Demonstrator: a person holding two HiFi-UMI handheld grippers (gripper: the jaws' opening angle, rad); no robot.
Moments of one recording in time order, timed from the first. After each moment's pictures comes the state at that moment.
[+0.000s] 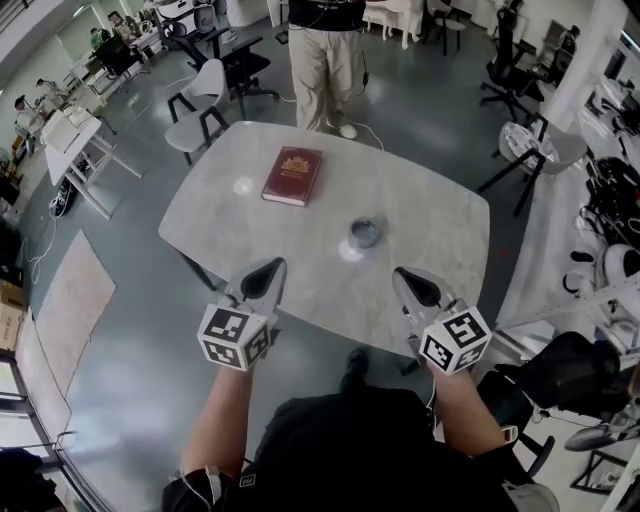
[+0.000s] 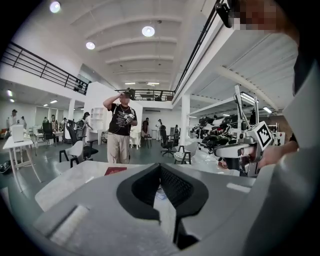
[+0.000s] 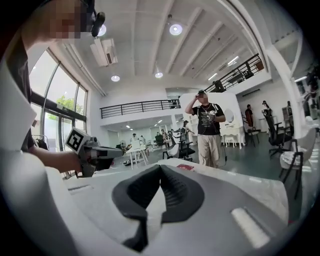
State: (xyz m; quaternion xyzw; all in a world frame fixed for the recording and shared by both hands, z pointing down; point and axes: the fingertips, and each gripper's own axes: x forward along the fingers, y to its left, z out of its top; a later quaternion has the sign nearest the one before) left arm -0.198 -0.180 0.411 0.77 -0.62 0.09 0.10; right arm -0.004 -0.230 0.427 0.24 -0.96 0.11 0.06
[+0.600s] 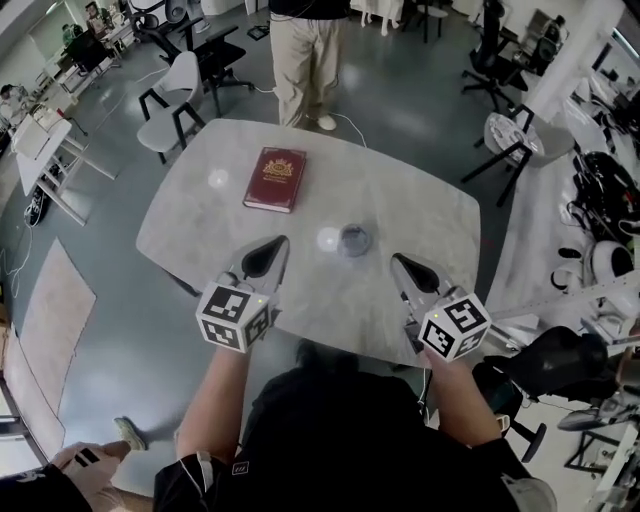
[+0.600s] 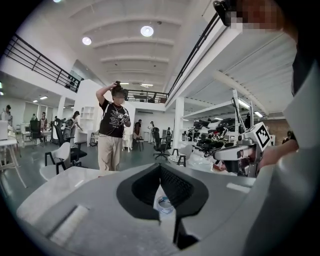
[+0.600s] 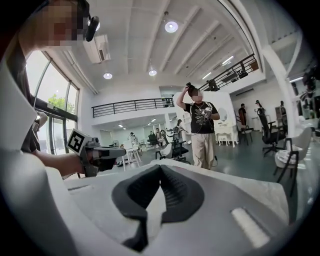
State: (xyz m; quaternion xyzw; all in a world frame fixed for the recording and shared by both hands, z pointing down) left arm -0.234 -0.284 0.412 0.81 -0.58 0.08 0.09; right arm -0.043 -0.311 0.429 0.28 -0.95 0.13 0.07
